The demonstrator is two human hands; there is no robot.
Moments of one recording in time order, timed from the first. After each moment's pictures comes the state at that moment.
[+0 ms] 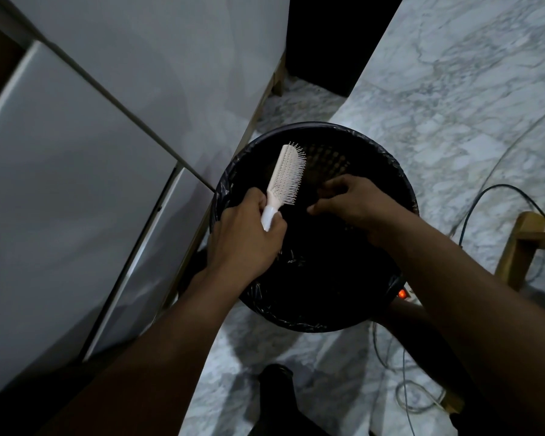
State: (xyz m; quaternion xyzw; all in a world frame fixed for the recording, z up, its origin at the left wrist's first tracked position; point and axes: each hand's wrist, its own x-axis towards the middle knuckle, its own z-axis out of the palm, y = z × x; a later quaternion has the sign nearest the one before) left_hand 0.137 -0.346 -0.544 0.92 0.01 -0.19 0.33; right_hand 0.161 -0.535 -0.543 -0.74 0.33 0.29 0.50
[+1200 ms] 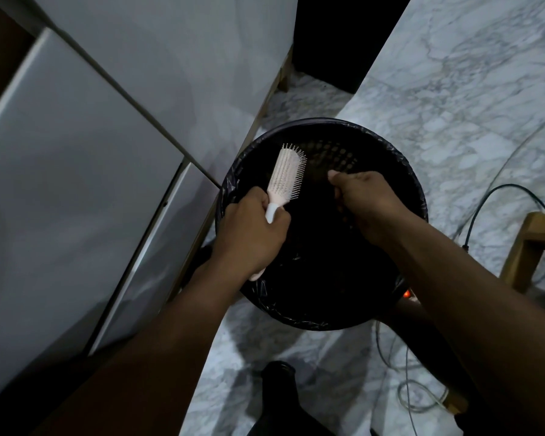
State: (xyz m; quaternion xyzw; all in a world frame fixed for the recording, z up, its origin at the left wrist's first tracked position) left_hand 0.142 -0.345 -0.544 0.90 0.05 -0.22 0.38; right_hand 0.163 -0.528 -0.557 -0.69 0.37 0.19 0.59
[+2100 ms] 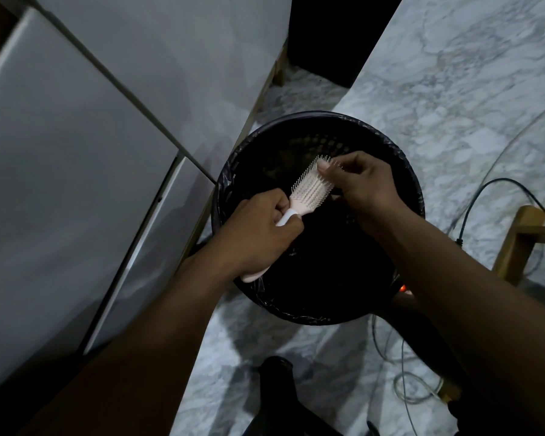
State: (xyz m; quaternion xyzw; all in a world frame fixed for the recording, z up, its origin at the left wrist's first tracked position) left_hand 0.144 -0.343 -0.538 0.83 -0.05 -0.32 0.44; right_hand 0.161 -0.529 -0.562 -0.68 0.34 0.10 0.64
